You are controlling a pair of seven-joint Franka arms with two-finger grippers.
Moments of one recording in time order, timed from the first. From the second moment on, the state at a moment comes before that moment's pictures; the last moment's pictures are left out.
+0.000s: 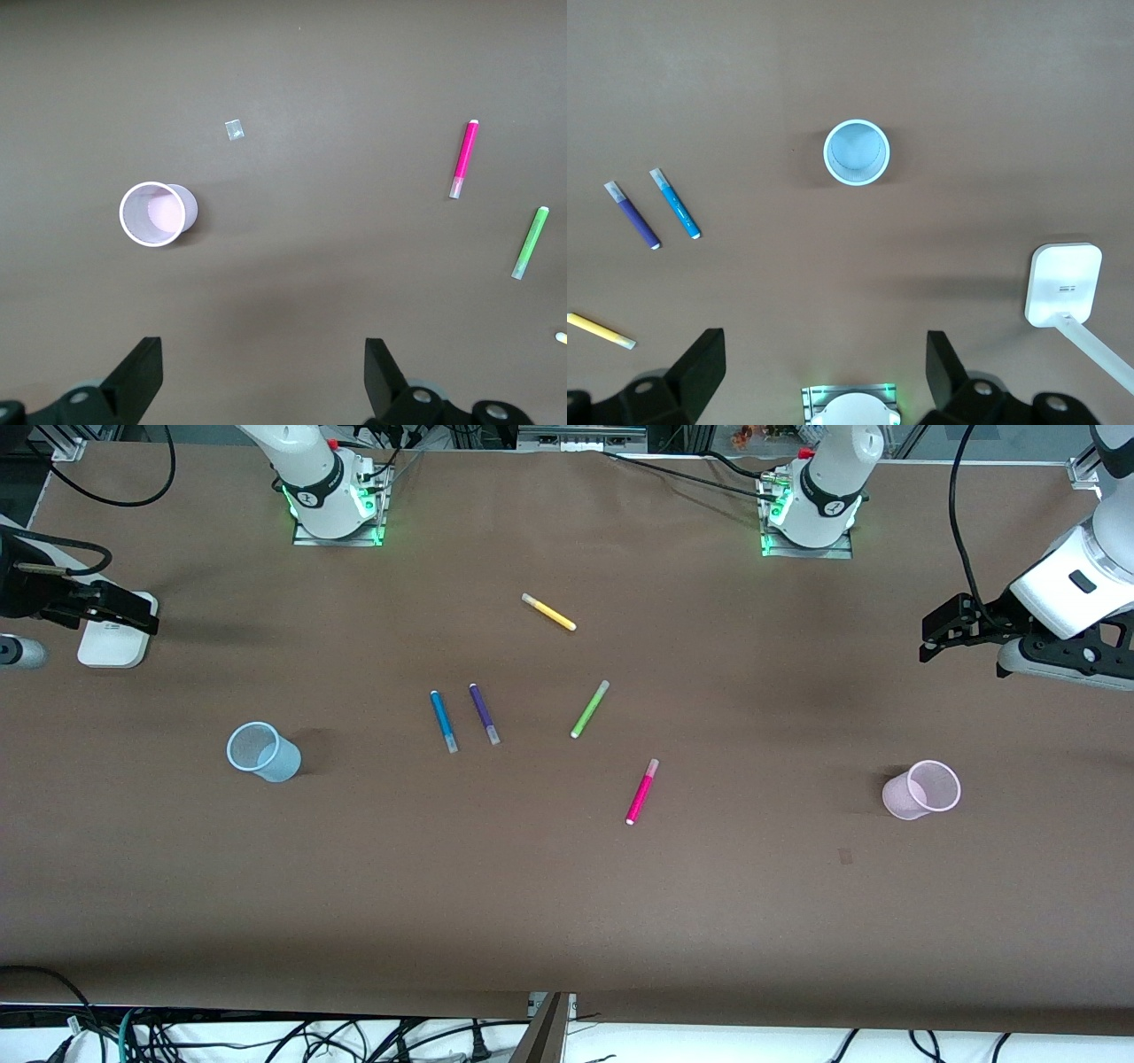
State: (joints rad) left arm 0.00 0.00 -0.07 -1.65 -0.04 1.65 0.11; right arm 0.05 0.10 -0.04 -1.46 -0.01 1.39 0.06
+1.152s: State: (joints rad) left arm -0.17 0.47 -0.22 -1.69 0.00 2.13 -0.09; right arm 0.34 0.55 -0.02 -1.48 0.02 1.69 0.07
